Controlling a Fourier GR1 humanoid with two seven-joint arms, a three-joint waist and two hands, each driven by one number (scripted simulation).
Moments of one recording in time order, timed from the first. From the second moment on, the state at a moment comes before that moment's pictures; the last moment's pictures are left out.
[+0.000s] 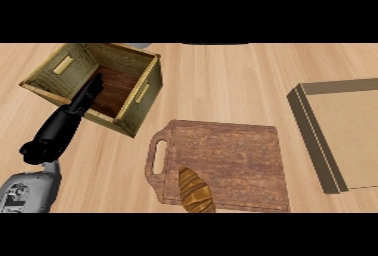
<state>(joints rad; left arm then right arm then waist) -0.21 0.24 0.05 -1.55 -0.14 -0.25 -0.07 0.39 -1.22 -0.20 -1.83 -0.22 0.01 -0.85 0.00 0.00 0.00</state>
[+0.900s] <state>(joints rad) -0.30 0.19 -0.01 -1.54 -0.16 -0.26 -0.04 -0.15 -1.29 0.12 -1.20 0.22 0.19 -0.88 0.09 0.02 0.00</state>
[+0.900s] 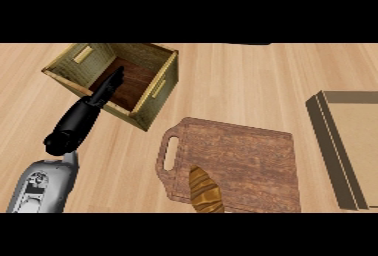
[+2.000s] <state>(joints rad) -0.30 0.21 0.02 -1.51 -0.16 -0.27 -0.07 -0.40 -1.01 0.20 -0.85 -0.14 0.47 -0.84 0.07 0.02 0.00</state>
